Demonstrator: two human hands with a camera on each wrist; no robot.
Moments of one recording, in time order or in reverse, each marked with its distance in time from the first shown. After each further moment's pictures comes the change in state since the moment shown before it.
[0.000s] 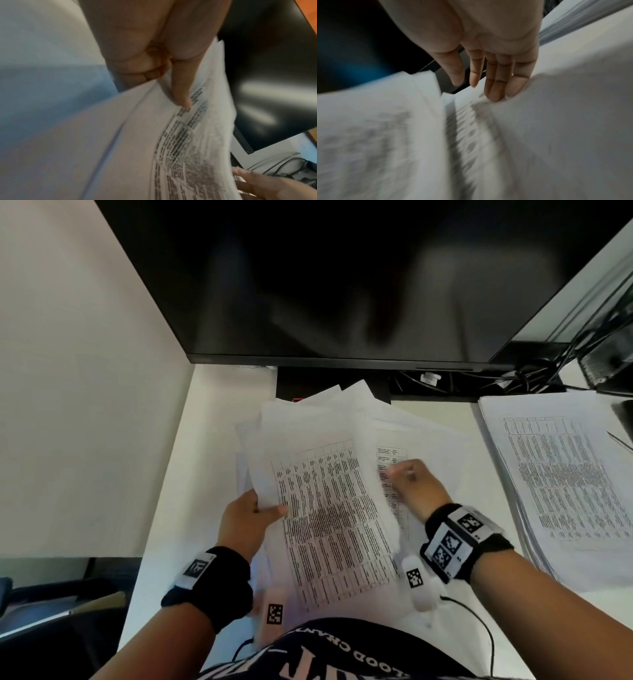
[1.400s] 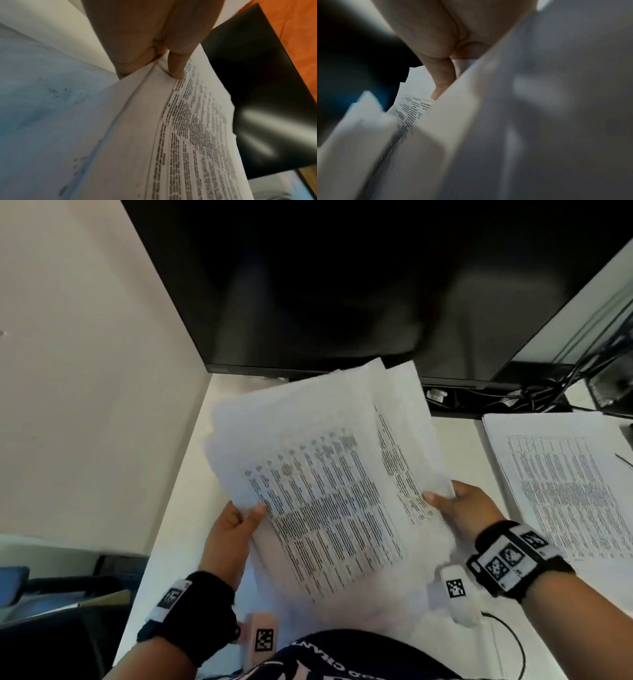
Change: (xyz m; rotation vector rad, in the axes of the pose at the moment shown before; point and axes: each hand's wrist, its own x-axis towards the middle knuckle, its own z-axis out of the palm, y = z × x) left_hand -0.032 0.001 -0.011 -0.367 0.056 0.082; right_hand 0.011 0.041 -0.053 0.161 -0.023 0.004
